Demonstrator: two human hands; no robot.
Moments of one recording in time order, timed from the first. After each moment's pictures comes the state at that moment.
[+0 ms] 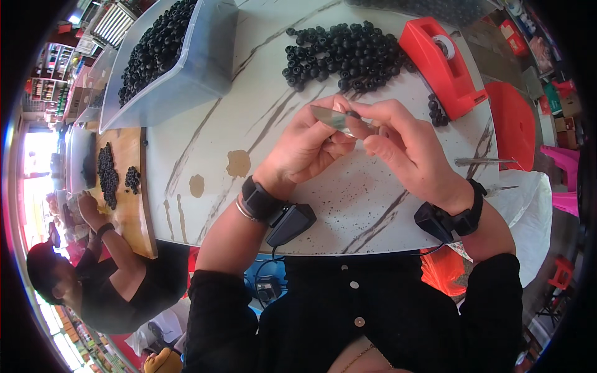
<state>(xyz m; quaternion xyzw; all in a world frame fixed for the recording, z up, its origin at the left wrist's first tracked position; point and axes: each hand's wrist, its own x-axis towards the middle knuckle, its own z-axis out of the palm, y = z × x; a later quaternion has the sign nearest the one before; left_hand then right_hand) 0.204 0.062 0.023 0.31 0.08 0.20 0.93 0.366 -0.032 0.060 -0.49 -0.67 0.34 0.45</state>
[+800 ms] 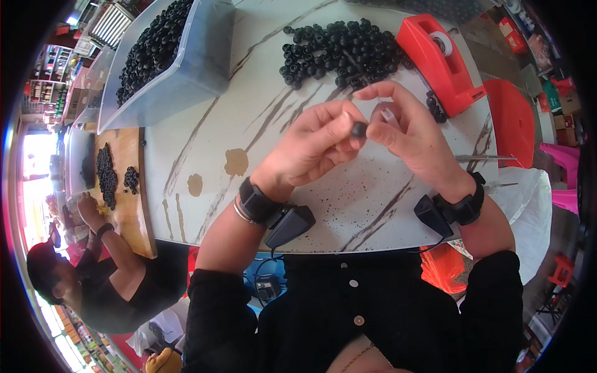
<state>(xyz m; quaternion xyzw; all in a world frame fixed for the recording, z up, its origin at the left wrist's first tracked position) 0.205 0.058 0.027 0.35 0.07 0.15 0.92 0.374 -0.025 0.050 -0.46 -0.52 0.51 0.50</state>
